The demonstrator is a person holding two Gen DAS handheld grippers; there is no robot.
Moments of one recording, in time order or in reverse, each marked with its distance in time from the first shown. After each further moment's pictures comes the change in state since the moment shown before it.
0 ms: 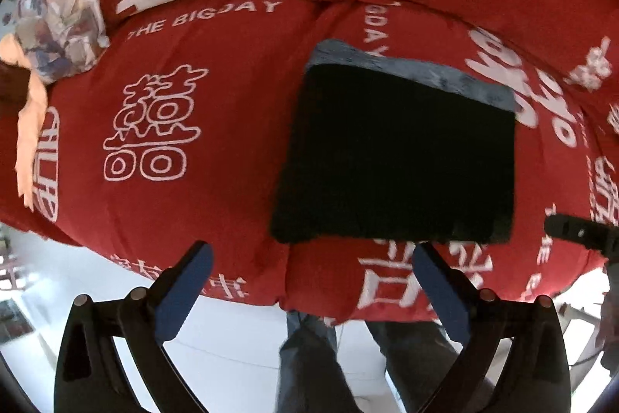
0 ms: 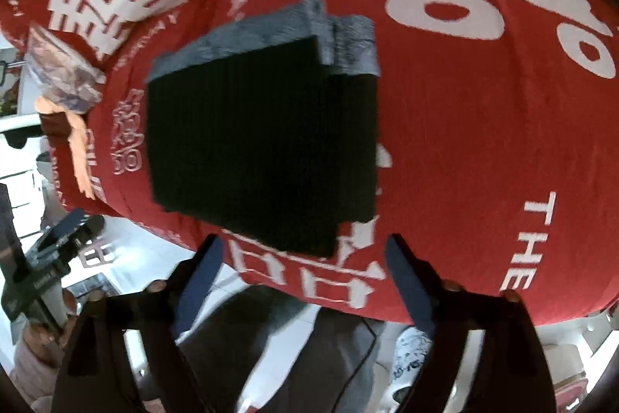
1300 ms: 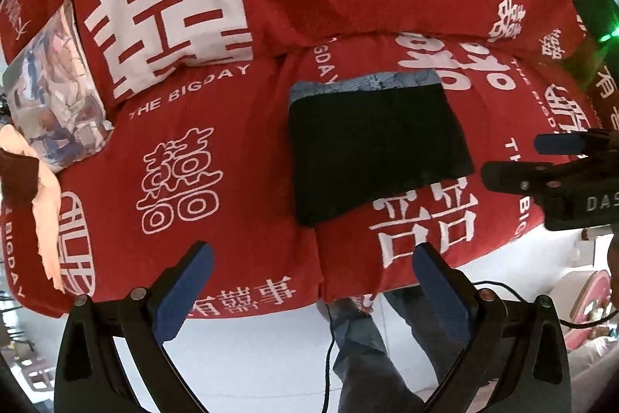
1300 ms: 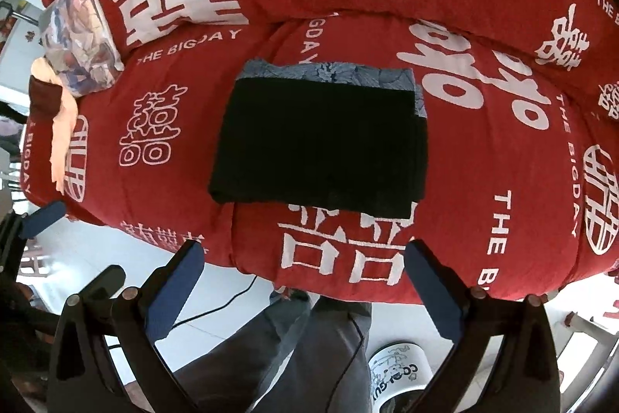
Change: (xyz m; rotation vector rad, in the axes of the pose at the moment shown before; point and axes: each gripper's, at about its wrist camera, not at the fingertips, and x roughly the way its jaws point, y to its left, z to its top) left arm -0.094 0.031 -0.057 0.279 -0.178 -0.033; right arm -0.049 0.163 -0.077 -0.093 -0.200 -0.287
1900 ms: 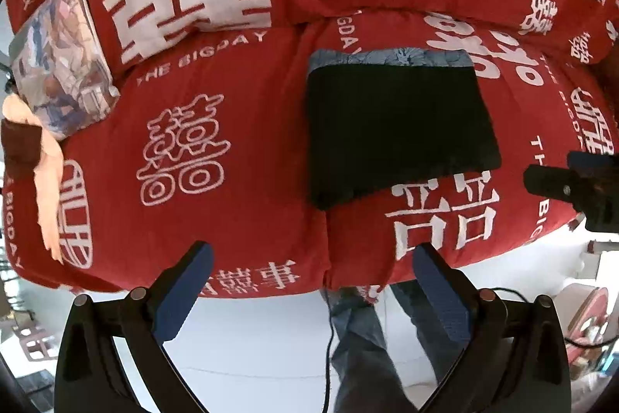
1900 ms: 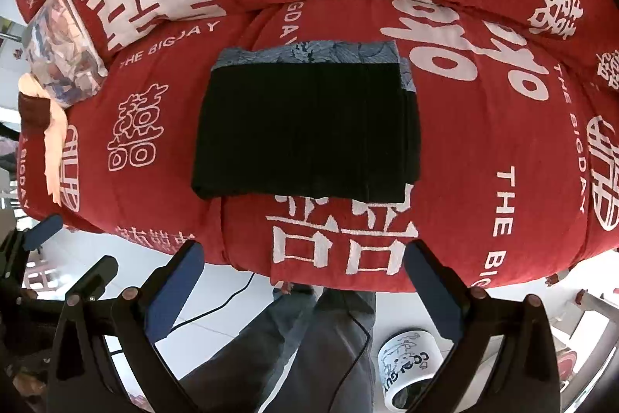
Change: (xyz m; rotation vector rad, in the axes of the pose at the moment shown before) left arm 0.036 0.003 -0.002 -0.073 0.099 0.031; right arm 0.021 -0.025 -0.006 0.062 0.037 -0.001
